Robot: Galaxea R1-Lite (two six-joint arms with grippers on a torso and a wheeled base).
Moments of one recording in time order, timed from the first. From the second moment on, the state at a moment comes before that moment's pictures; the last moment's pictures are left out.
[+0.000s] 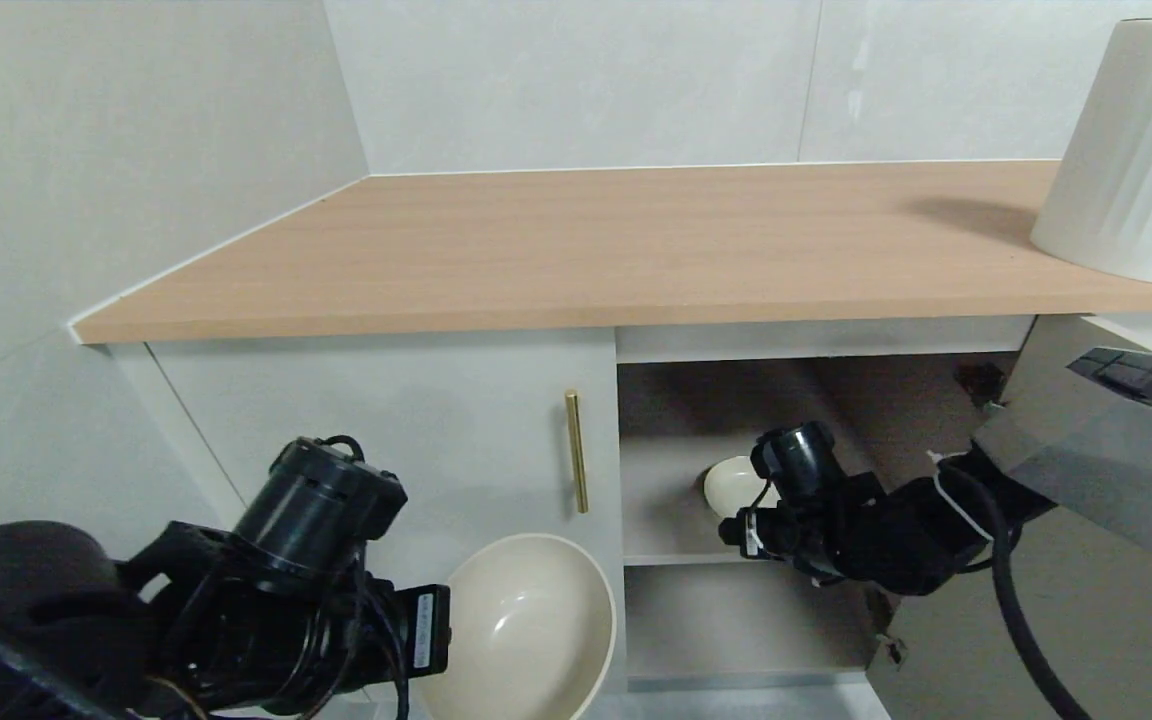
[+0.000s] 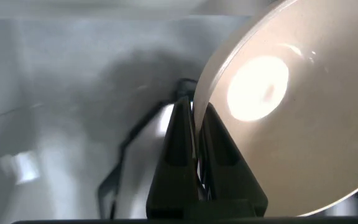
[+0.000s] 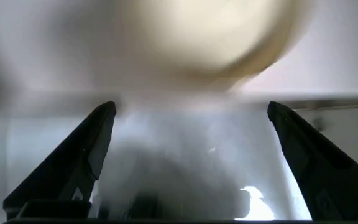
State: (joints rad) left arm -0.56 1.64 -0.69 0.05 0.07 -0.62; right arm 0.54 2.20 -1.05 -0.35 -0.29 0.43
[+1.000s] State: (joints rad) left arm -0.77 1.89 -0.72 -0.05 0.25 -0.68; right arm 0.87 1.88 -0.83 -0.17 0.03 0.31
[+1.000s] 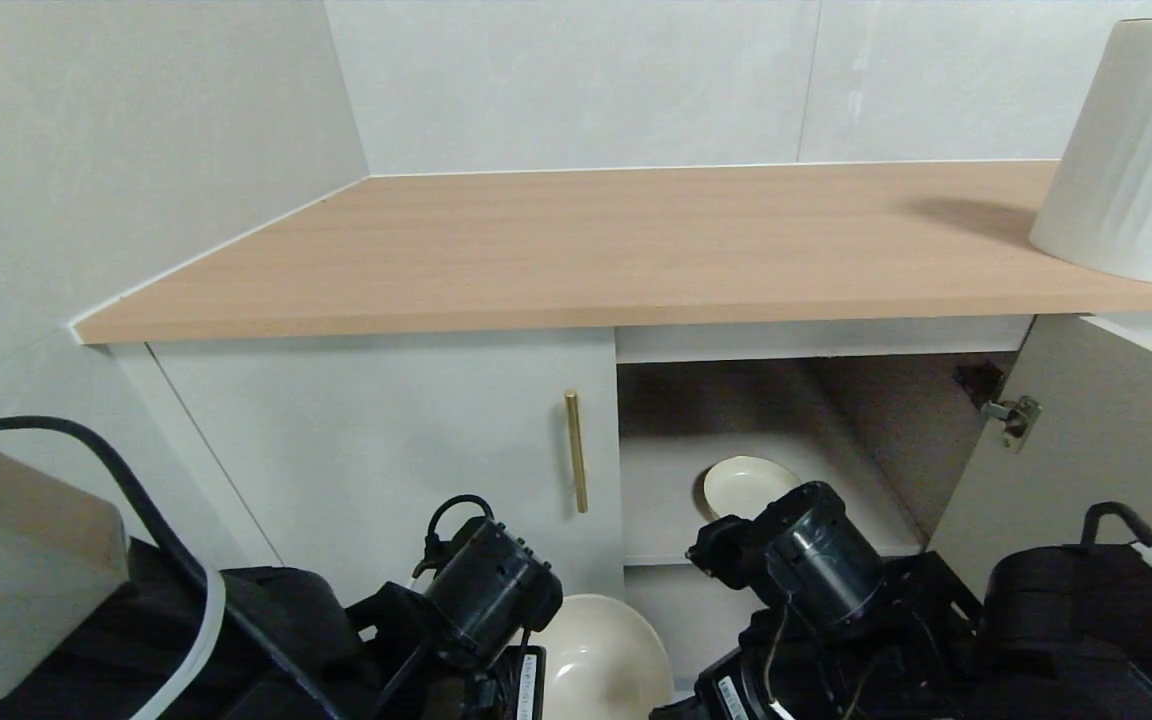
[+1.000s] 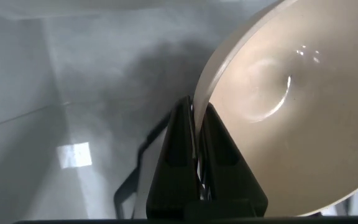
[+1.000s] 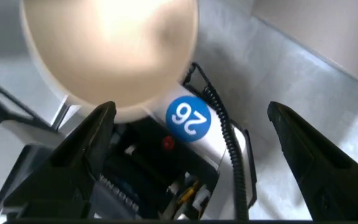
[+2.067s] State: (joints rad) left arm -0.81 1.86 -0.72 -0.06 0.21 -0.68; right arm 0.86 1.99 -0.84 -0.31 -0.09 0.35
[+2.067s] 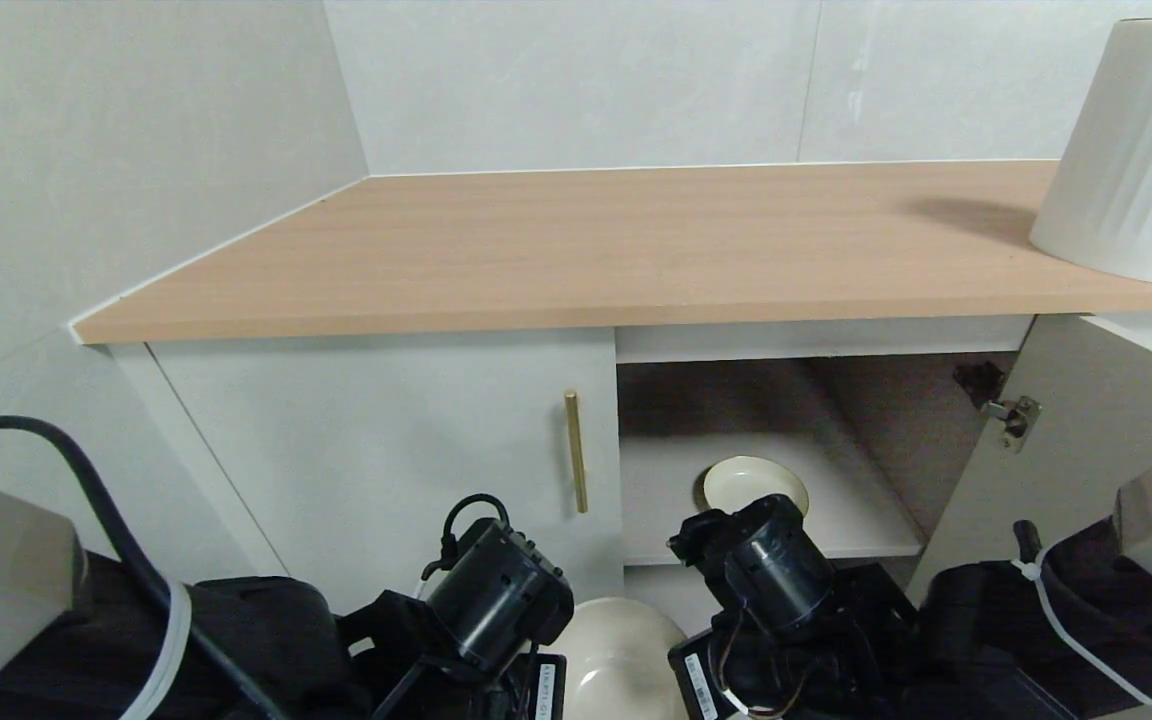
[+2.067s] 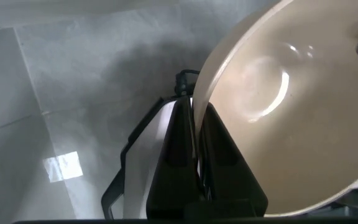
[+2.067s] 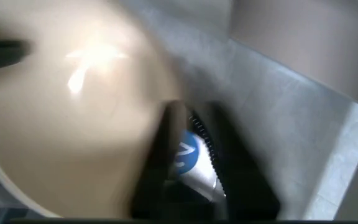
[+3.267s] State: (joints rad) left arm -0.80 1.84 -0.73 -0.06 0.21 -0.68; right arm 0.85 1.99 -0.84 -0.31 -0.12 0.35
